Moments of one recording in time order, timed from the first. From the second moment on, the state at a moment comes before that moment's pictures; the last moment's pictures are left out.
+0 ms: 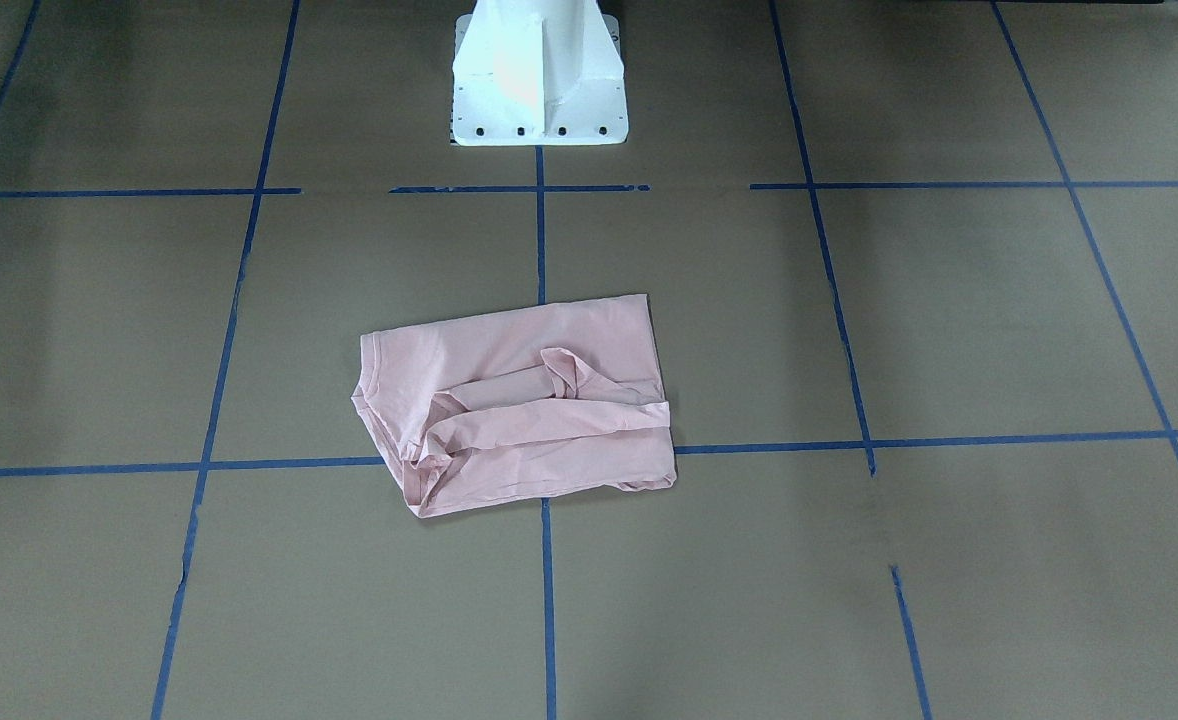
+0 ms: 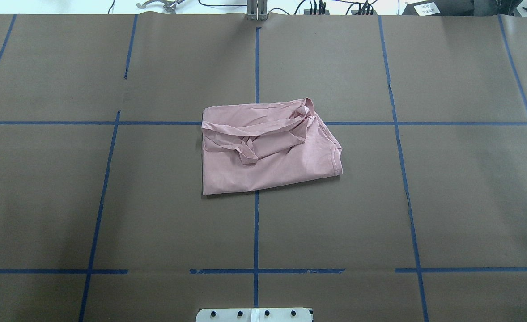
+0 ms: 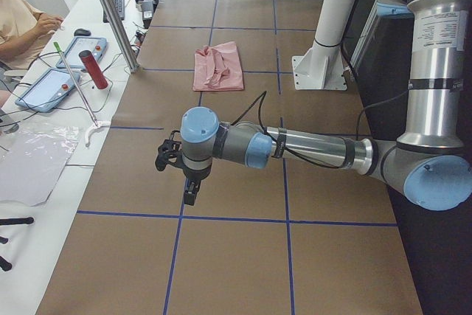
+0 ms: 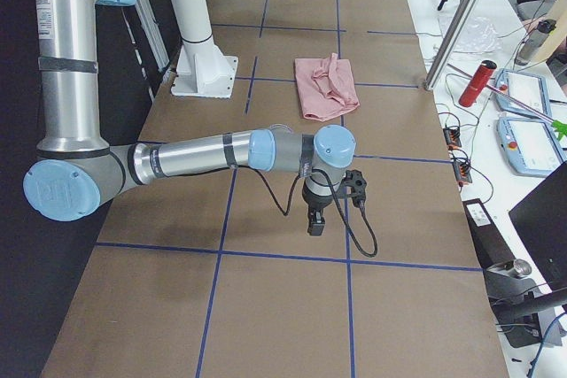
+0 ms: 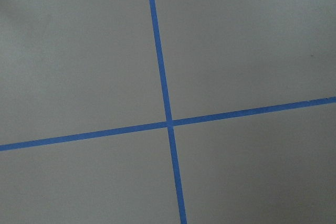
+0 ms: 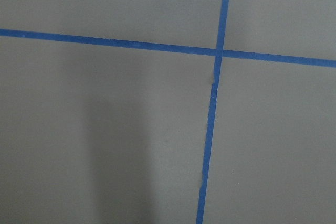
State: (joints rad) left arm -1.57 -1.53 -1.74 -1.68 -2.33 -0.02; right arm 1.52 -1.59 1.81 -1.82 2.35 -0.08
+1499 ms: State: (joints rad) left arm -1.57 -1.51 -1.76 -1.68 -2.40 -0.02; right arm 1.52 -1.59 1.82 -1.82 2.35 -0.08
